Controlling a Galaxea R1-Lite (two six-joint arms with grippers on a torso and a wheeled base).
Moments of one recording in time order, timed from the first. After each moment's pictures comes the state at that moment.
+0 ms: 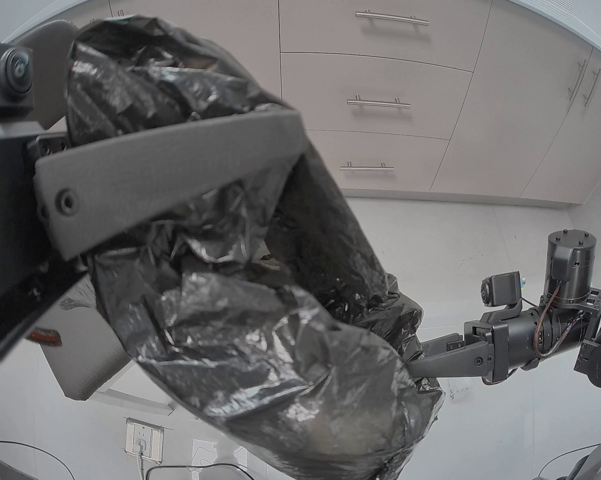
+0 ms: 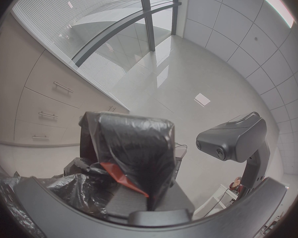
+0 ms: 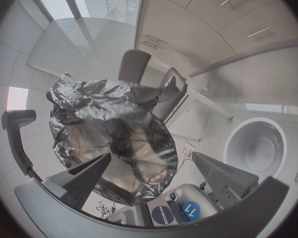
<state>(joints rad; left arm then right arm) -0.83 1.24 -0.87 -0.58 -0.63 -0.40 0.47 1.59 -0.49 -0.76 0.92 0.48</state>
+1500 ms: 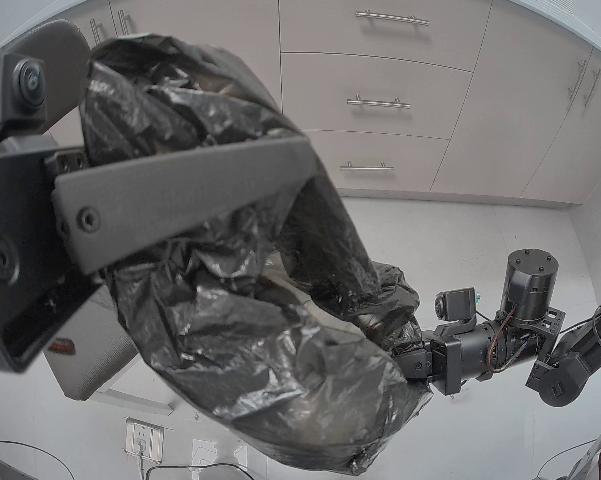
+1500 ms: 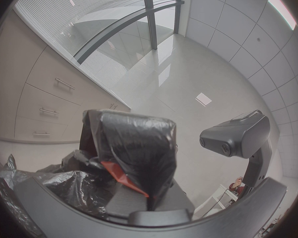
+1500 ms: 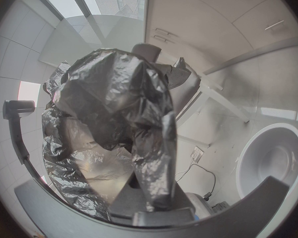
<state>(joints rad) -0.82 1.25 -0.86 -0.59 -0.63 -0.40 0.55 1.84 -0.47 -1.15 0.97 0.55</state>
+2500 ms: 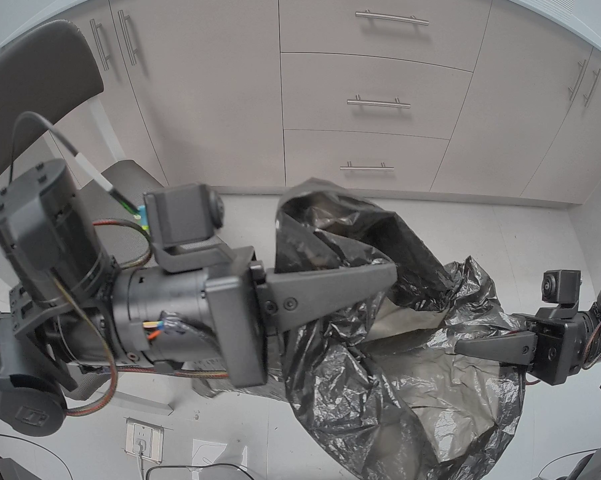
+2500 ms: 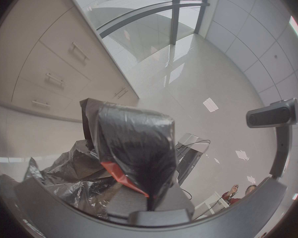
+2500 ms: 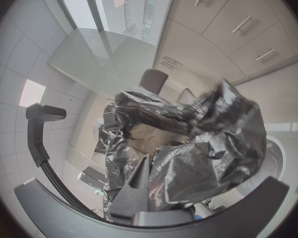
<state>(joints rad) -0.81 1.55 -0.69 -1.00 -0.64 -0.56 0.39 1.44 -0.26 -1.18 0.98 0.65</state>
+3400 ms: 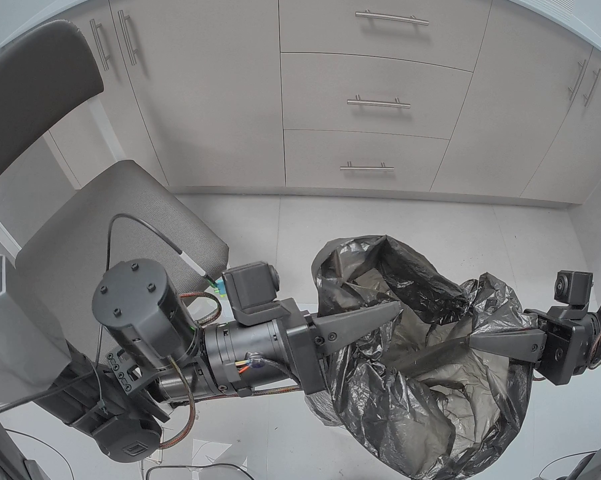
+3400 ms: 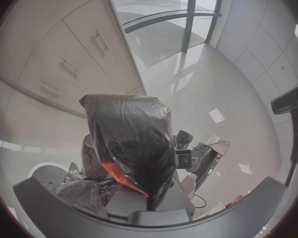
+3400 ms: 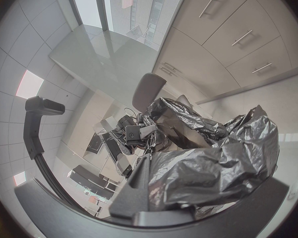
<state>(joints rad) -0.81 1.90 -0.55 -1.53 -0.55 -0.68 0.33 1.41 -0.23 -1.18 0.98 0.57</state>
